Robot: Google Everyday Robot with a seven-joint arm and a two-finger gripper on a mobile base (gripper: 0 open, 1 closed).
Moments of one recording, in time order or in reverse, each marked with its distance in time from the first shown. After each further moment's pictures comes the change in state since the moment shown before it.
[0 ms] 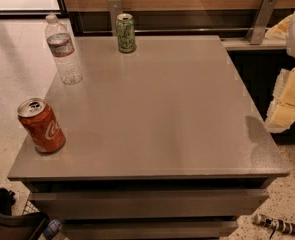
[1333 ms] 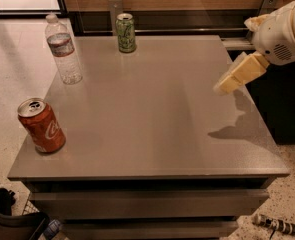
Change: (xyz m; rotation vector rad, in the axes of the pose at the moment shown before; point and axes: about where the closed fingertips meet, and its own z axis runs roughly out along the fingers) arm -0.040 -0.091 0.064 0.176 -0.416 0.190
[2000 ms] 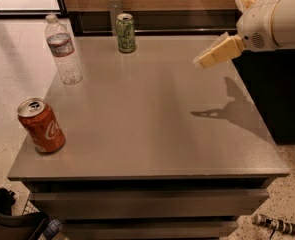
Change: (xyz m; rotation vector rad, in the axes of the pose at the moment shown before) arm -0.049 -0.050 0.029 0.148 -0.264 0.041
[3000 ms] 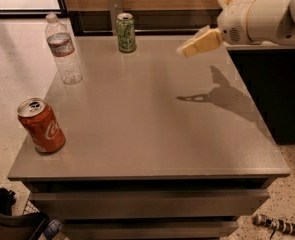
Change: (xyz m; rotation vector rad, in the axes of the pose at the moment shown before) arm -0.017 -0.018 0.057 -0.021 -0.122 0.030
